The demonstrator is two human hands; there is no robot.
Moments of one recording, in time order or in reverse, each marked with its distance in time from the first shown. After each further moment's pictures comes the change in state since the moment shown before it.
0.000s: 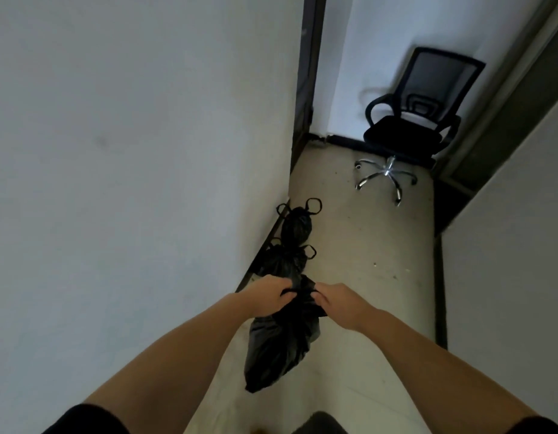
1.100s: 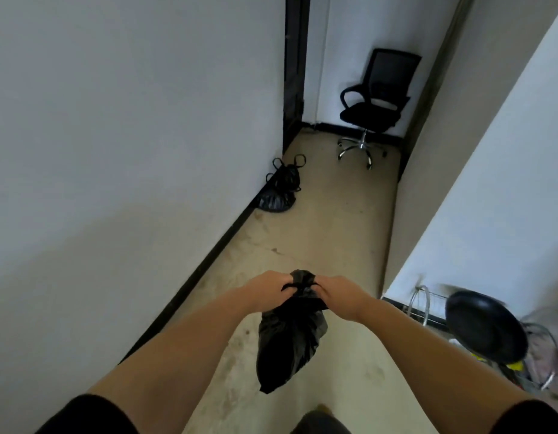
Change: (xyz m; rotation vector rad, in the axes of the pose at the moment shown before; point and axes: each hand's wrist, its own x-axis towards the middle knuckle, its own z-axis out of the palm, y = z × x) left_hand -0.513 0.240 0.380 0.145 0.064 0.019; right_hand -0.622 -0.039 0.257 -0.190 0.006 -0.031
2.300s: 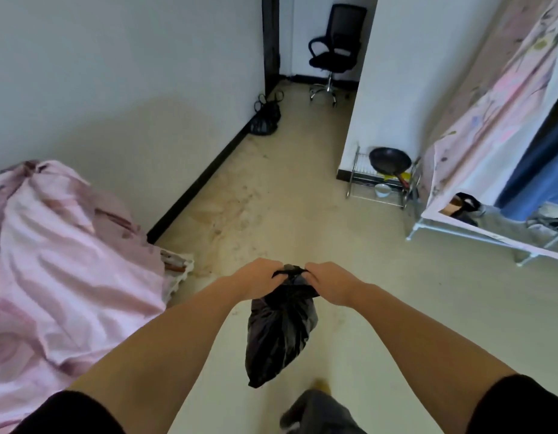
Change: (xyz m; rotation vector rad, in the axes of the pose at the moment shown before) left_hand -0.776 0.259 0.391 0.001 -0.065 0.016; right_hand -0.787 -0.268 0.395 0.038 -0.034 0.043
